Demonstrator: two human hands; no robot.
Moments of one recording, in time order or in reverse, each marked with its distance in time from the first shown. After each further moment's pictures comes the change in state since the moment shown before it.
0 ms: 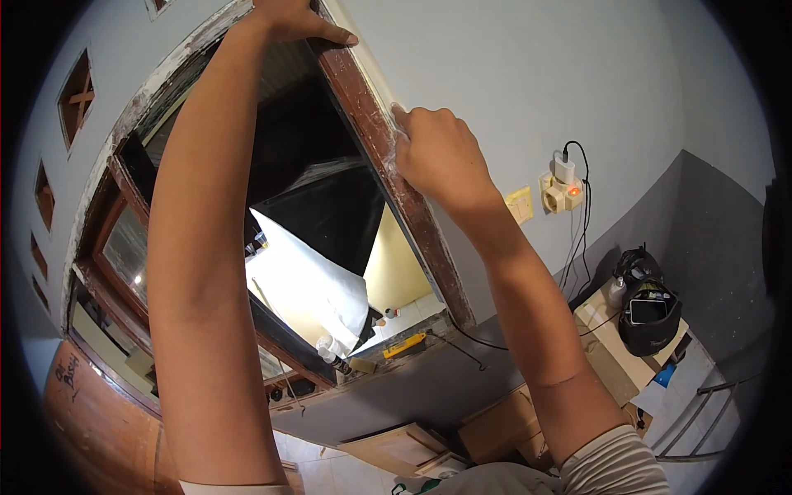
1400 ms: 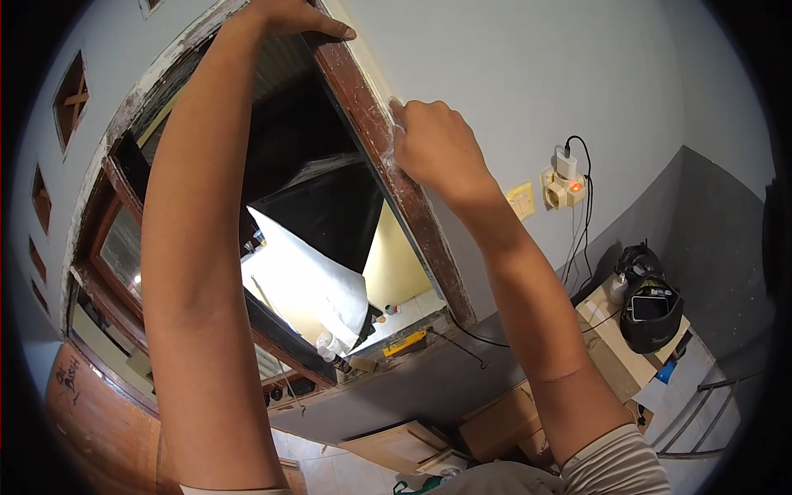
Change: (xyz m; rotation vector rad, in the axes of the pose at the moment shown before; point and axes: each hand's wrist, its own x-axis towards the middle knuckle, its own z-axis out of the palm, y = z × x) left_hand -0.001 0.007 -0.004 0.033 -0.010 -0.025; right_hand 0.011 0.011 0.013 -0.006 -0.010 0.003
